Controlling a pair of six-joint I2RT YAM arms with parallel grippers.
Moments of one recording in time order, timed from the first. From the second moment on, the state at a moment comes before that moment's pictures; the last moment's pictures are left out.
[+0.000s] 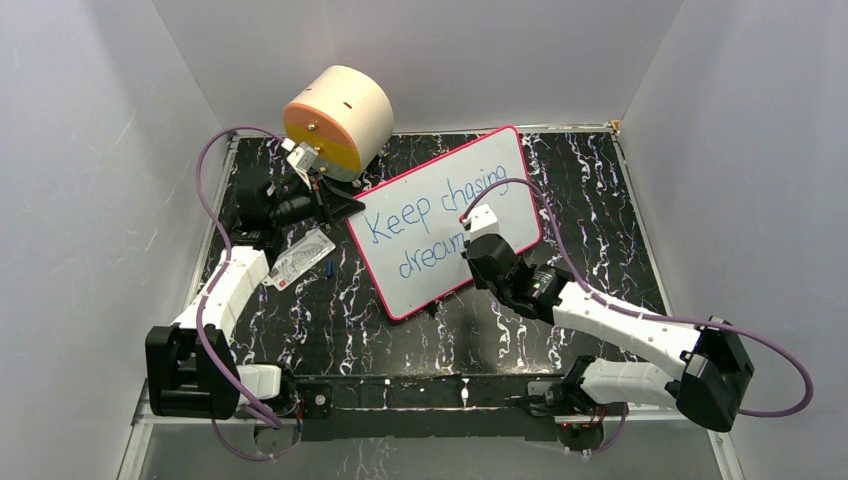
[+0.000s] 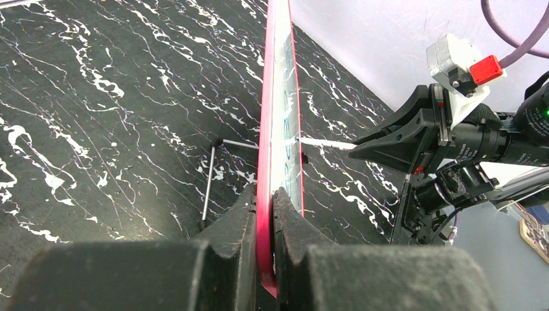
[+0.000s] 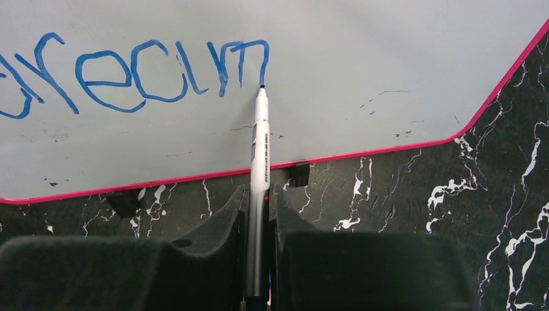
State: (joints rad) left arm -0.07 1.26 0.85 0.19 0.99 -0.27; right arm 0.95 1.14 0.79 -0.36 0.50 0.24
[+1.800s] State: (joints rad) left arm -0.07 1.26 0.85 0.18 0.99 -0.27; right arm 0.88 1.12 0.80 -0.27 0.45 0.16
